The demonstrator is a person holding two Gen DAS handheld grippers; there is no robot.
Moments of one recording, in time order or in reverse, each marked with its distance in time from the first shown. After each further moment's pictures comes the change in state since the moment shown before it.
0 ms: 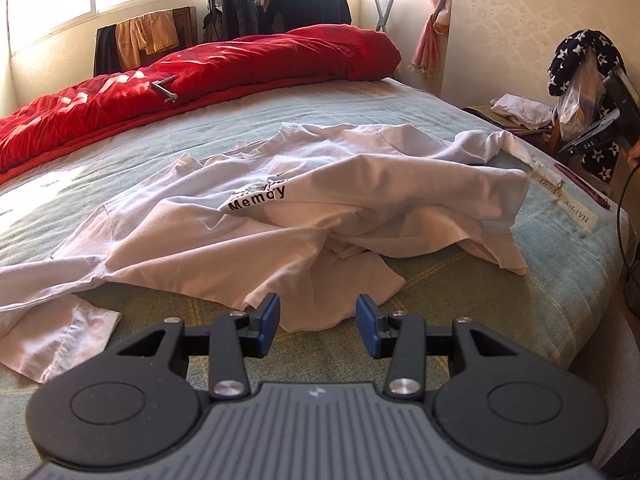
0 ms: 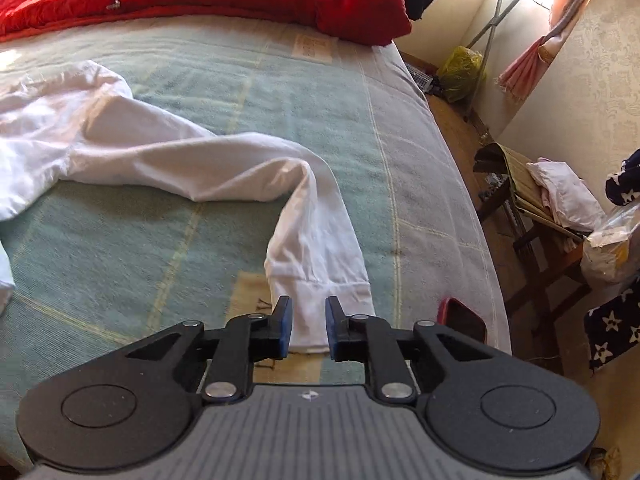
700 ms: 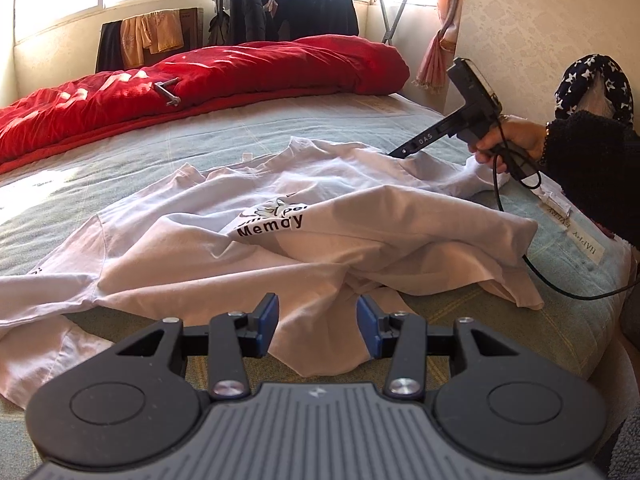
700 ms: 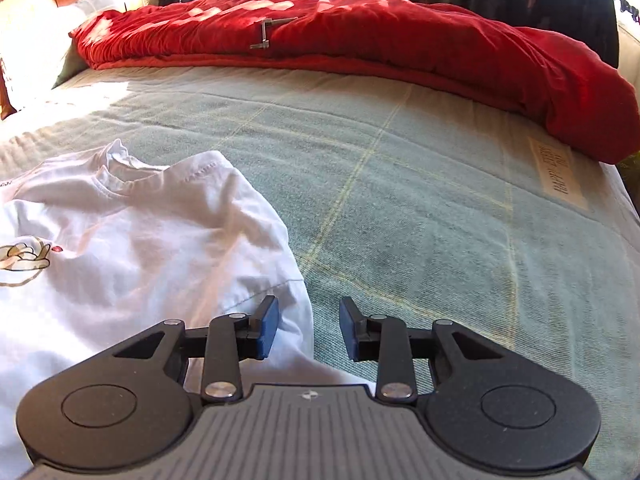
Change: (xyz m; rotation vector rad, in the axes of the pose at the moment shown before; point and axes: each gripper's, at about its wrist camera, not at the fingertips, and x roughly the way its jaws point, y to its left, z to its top) left arm 0.024 0.018 0.018 -0.040 -0.029 -0.030; right arm 0.154 0.144 0.175 -0.187 -0.136 0.434
